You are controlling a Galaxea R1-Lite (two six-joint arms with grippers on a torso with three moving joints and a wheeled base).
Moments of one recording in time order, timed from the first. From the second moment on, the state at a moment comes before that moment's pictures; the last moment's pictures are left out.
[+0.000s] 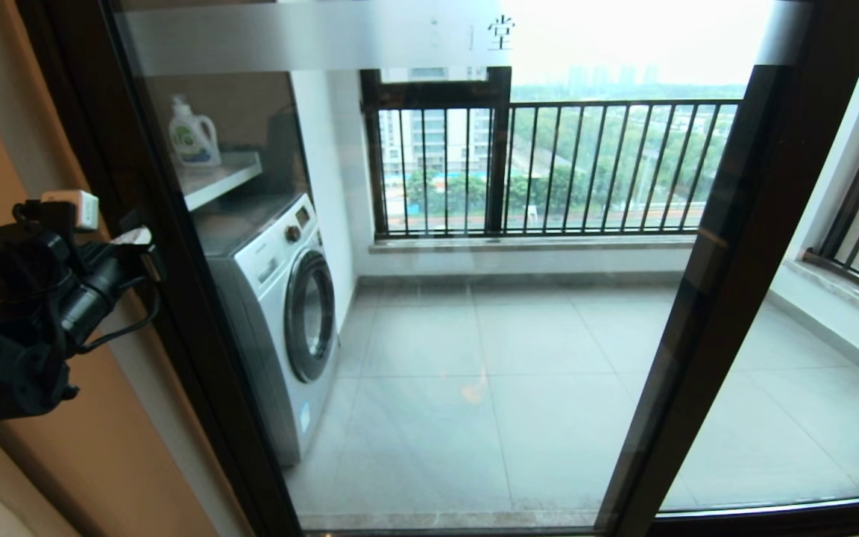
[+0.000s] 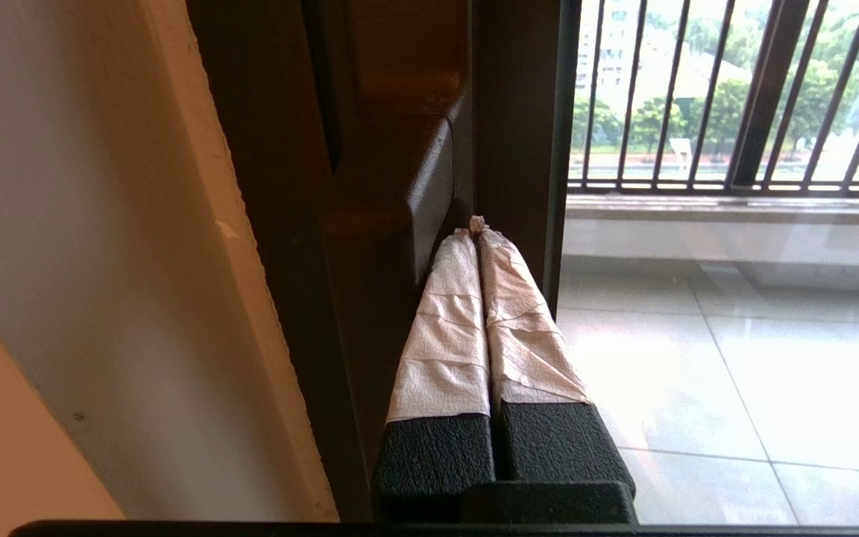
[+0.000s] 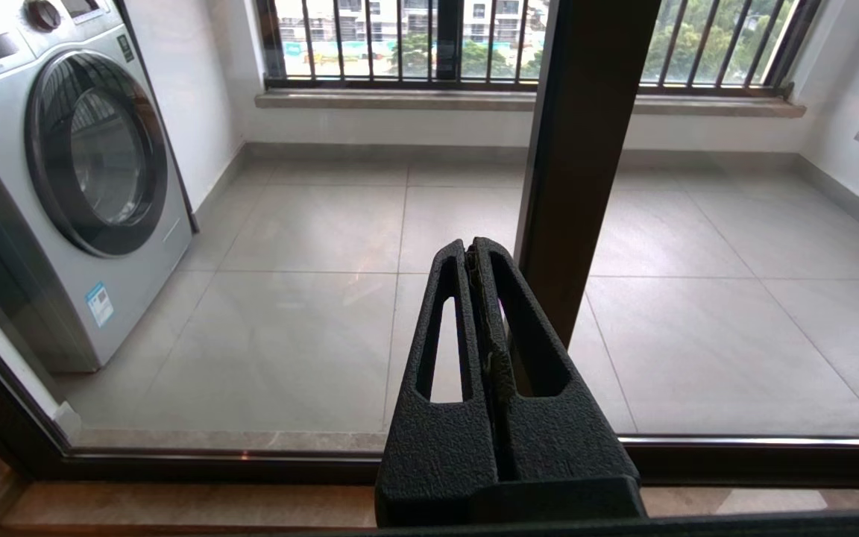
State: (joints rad) left arm 0.25 1.99 -0.88 -1.24 -0.02 0.05; right arm 0.00 0.00 0.00 -0.03 0.04 -0.06
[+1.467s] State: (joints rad) left arm 0.29 1.73 -0.90 -1.09 -0.15 -0.06; right arm 0.00 0.00 0.00 -0.03 0.04 -0.06
